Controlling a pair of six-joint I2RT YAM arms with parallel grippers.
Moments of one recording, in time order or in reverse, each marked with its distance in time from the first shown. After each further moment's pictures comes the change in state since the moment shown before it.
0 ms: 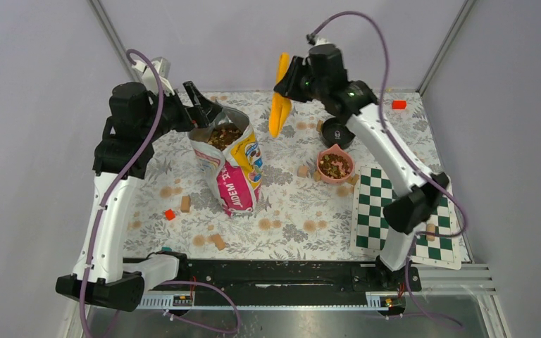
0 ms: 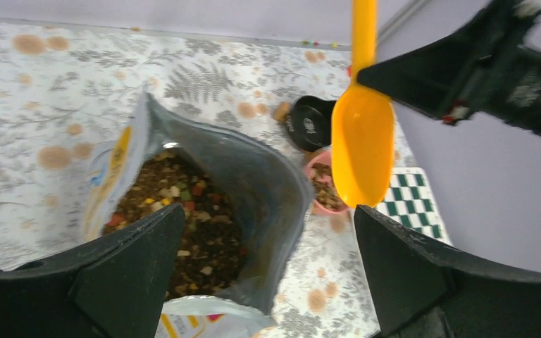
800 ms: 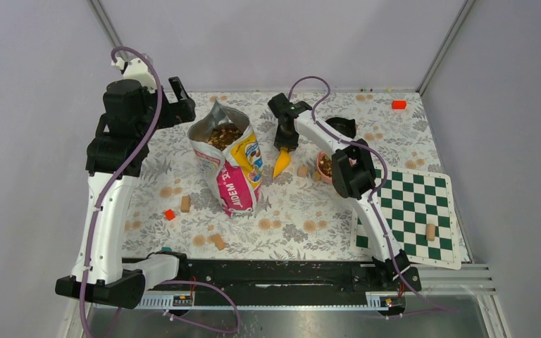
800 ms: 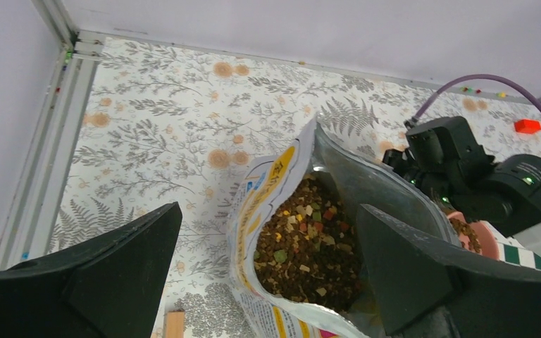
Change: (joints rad) left arm 0.011 0.017 0.084 -0.102 -0.420 0.142; right arm 0.010 0.610 0.184 -0.293 0.161 0.134
